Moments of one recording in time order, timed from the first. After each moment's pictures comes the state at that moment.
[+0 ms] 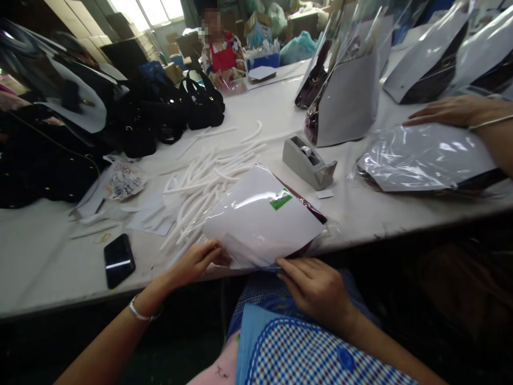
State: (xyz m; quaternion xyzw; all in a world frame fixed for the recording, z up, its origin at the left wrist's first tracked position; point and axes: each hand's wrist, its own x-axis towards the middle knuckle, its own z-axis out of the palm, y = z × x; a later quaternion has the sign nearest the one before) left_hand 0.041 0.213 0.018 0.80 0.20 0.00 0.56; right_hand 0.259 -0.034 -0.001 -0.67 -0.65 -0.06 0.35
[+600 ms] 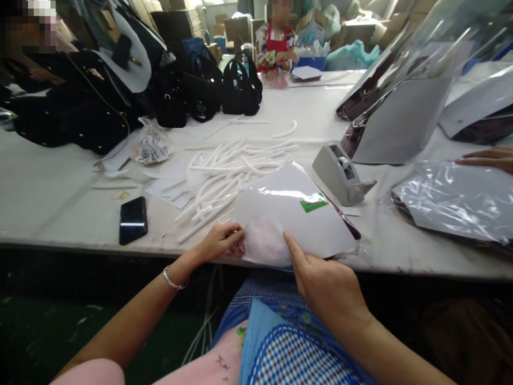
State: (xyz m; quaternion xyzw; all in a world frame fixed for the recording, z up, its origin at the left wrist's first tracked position) left_hand 0.051 0.207 -0.016 0.81 0.26 0.14 0.51; right_hand 0.257 -0.001 0.043 -0.68 -0.69 -0.23 0.07
